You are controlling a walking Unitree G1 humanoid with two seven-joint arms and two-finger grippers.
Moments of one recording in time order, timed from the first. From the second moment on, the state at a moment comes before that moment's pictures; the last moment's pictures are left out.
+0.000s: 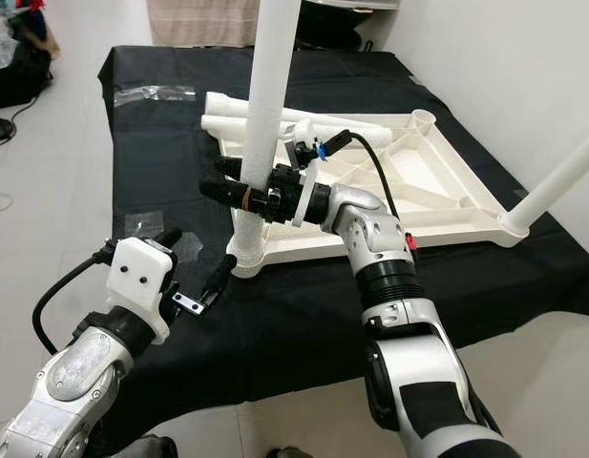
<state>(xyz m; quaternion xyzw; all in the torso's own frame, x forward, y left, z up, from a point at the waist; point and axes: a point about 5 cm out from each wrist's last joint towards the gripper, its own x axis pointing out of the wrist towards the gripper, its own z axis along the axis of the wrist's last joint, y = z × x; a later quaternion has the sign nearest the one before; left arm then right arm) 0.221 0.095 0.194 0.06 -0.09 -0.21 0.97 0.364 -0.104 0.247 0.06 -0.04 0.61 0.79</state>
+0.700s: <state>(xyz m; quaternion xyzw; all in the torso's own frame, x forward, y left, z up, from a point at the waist) 0.222 0.098 0.194 0.06 -0.09 -0.20 0.97 0.409 -0.166 0.242 0.06 -0.04 -0.04 1.00</state>
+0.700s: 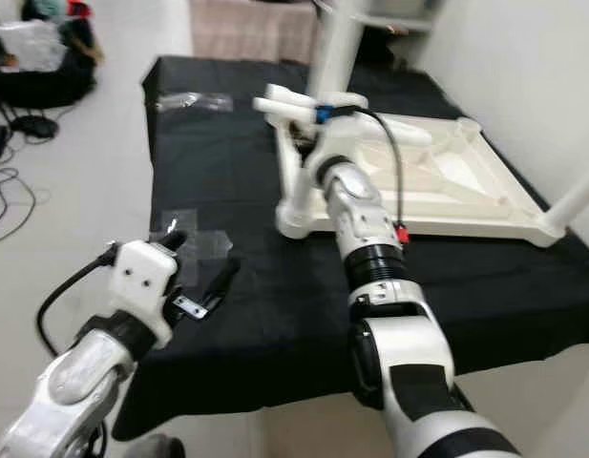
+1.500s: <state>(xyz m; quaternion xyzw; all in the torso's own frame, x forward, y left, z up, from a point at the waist) 0.222 0.097 0.195 0.06 -0.09 -0.20 0.97 0.411 -0.137 0.249 0.11 -0.06 0.13 0.98</state>
